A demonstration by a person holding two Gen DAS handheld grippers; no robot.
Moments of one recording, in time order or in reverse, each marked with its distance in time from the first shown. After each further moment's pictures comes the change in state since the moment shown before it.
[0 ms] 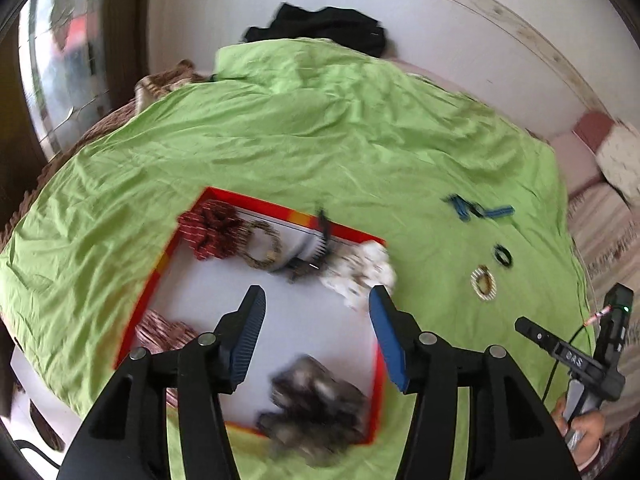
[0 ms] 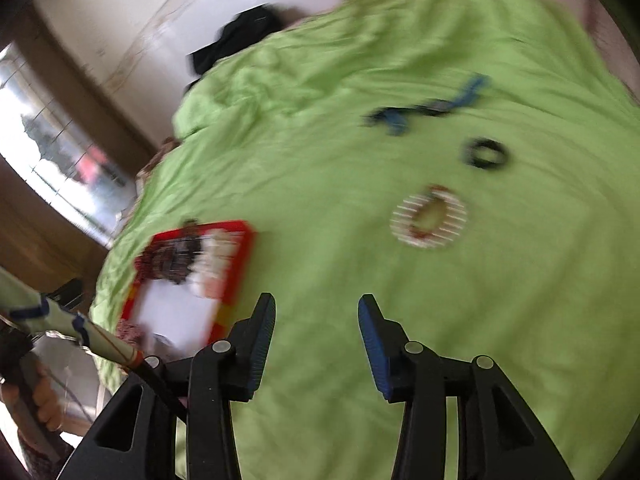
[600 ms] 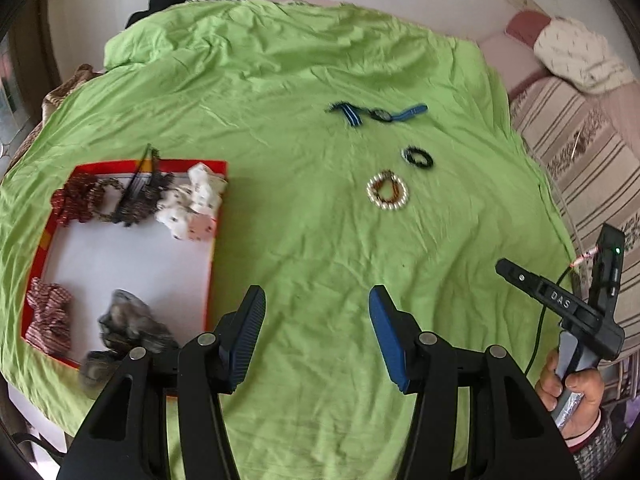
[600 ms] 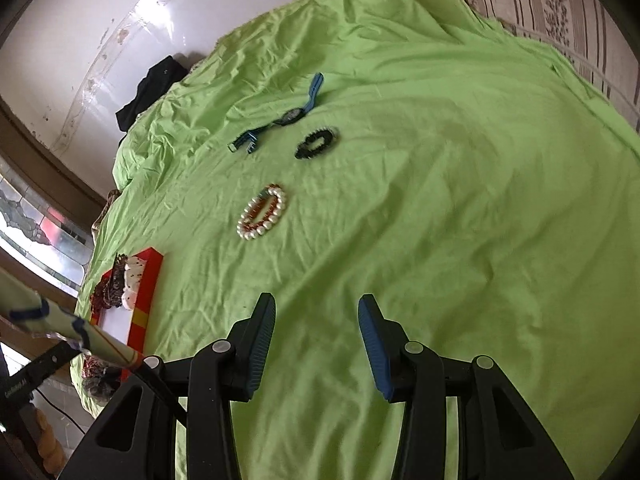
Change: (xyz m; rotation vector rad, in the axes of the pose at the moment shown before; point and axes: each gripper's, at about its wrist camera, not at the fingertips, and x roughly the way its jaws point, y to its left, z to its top) left arm 0.039 -0.154 -0.068 0.210 0.168 -0.102; right arm -0.055 -0.125 -0.032 0.181 -0.071 -0.105
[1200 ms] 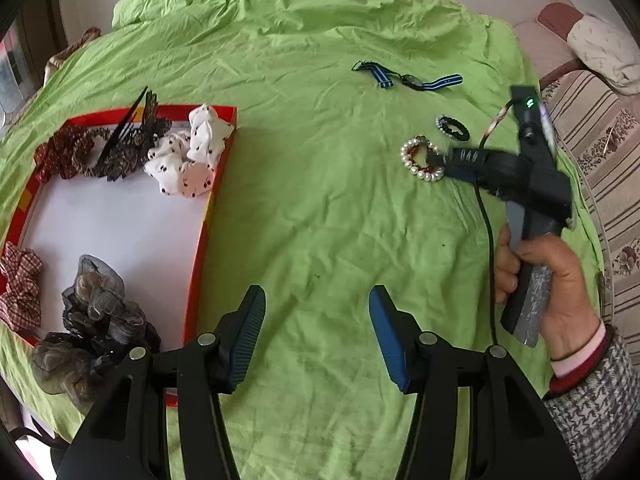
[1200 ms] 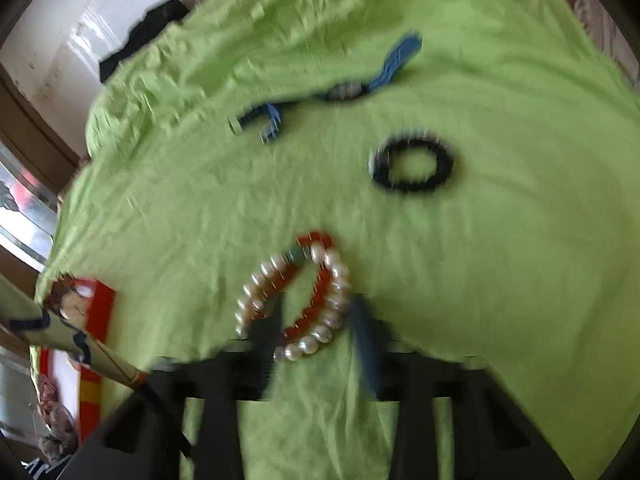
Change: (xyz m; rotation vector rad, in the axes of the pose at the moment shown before) left arm 0.052 0.022 -0.016 -0.070 0.077 0.032; right arm 0.165 0.065 0.072 -0.148 0.122 -0.057
